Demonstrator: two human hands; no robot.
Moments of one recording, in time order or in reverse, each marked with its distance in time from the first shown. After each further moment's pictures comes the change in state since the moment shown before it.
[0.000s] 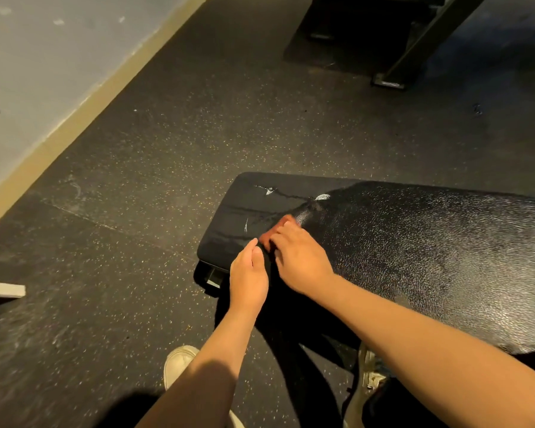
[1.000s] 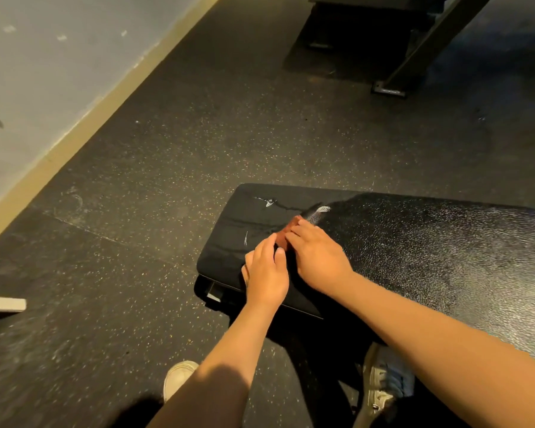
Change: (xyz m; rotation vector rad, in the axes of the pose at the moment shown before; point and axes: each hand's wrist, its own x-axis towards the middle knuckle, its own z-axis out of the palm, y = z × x) left_hand 0.012 0.041 0.022 0.271 -0.052 0.118; right_hand 0.011 0.039 -0.020 -0.118 -0.001 0.013
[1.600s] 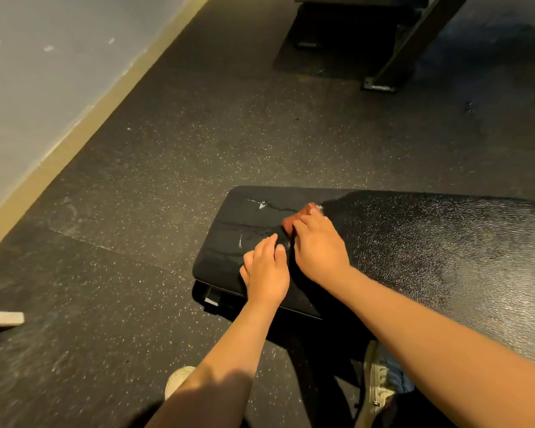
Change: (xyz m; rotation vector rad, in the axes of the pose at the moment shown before) left_hand 0.002 0.015 0.004 0.053 -0.037 -0.029; right_hand 0.008 0.000 -0.018 0.040 0.121 0.193
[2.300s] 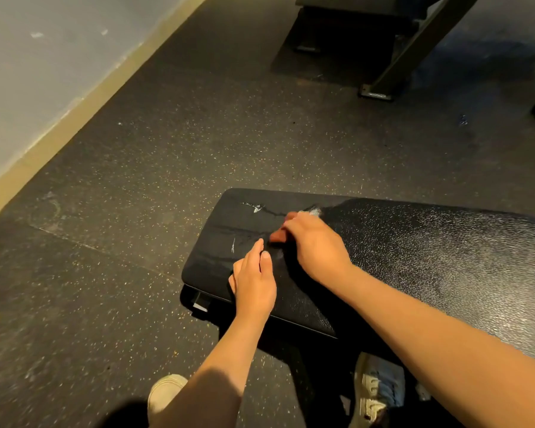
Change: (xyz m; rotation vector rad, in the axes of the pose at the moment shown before) left_hand 0.000 -0.011 0.002 -0.216 0.084 -0.047; right_hand 0.013 0.020 -0.001 0.084 -0.054 -0.072
